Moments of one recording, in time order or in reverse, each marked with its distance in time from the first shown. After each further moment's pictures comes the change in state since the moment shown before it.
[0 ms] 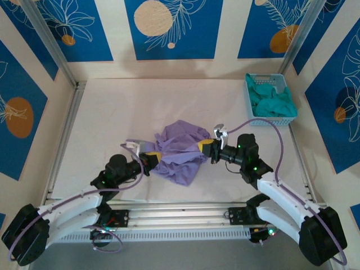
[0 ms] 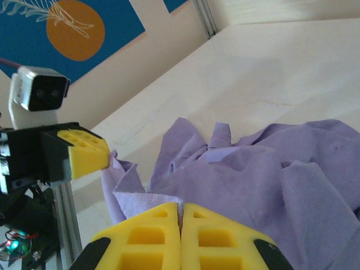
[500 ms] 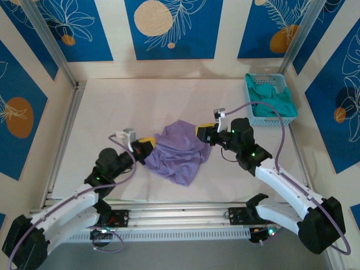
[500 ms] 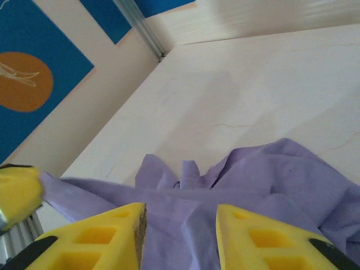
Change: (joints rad) left arm 0.108 -0.092 0.137 -0.024 -0.004 0.034; right arm 0.063 0.129 0.308 -0.267 0.301 0.106
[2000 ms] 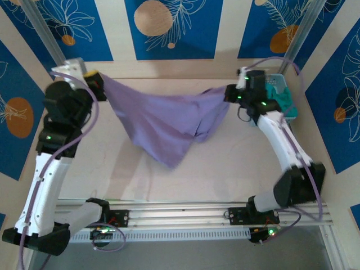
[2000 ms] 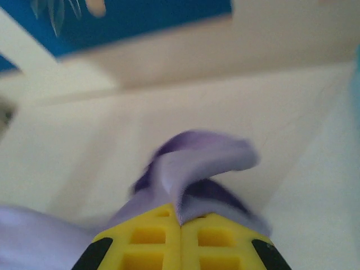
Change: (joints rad) left arm 0.395 0.294 1.154 -0.855 -0.280 0.306; right arm -0.348 0.345 0.603 -0.399 0.159 -0.101
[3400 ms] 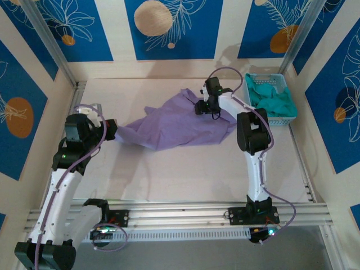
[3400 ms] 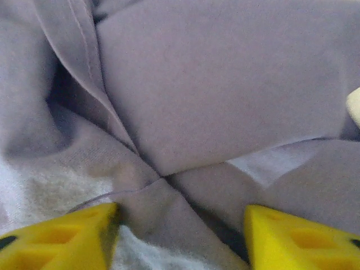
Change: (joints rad) left arm 0.116 -0.203 -0.579 -0.108 0.331 -0.140; right arm 0.131 0.924 0.513 -0.250 0.000 -0.203
